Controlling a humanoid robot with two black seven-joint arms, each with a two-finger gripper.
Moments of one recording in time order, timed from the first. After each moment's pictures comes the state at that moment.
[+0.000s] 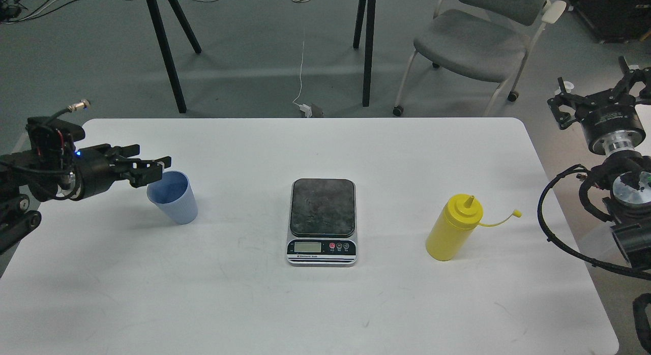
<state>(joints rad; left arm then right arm) -0.76 0.73 -0.25 -0.78 1.78 0.03 -0.47 0.71 -0.42 0.98 0.45 0.33 0.49 0.19</state>
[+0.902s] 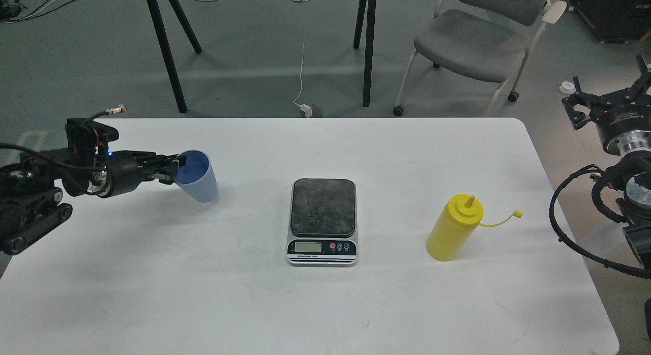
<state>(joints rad) -0.89 0.66 -0.19 -0.80 1.68 -0.09 -0.49 0.70 -0.44 0.99 0.45 0.33 0.49 0.20</state>
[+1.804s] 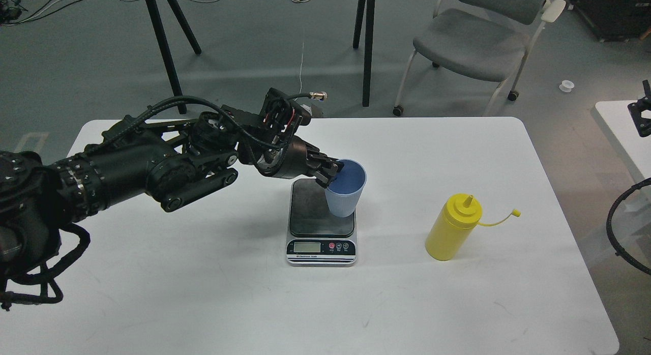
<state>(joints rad) -1.19 0.16 0.00 -0.84 1.72 -0.32 -0.35 0.60 -0.61 1.03 0.51 0.33 0.49 0.22</state>
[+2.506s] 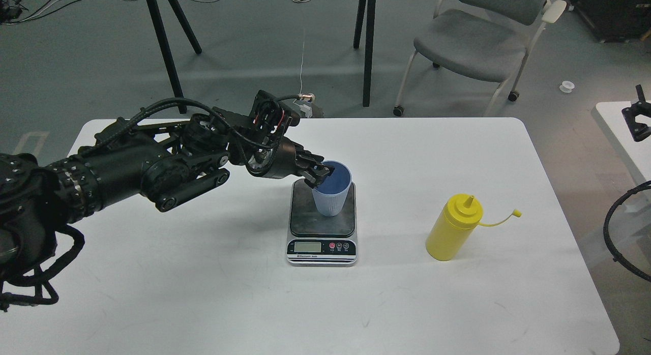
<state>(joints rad) -1.19 0.18 0.00 -0.81 1.71 -0.32 -0.36 0.56 -0.62 1.03 0.56 0.34 0.49 0.21</state>
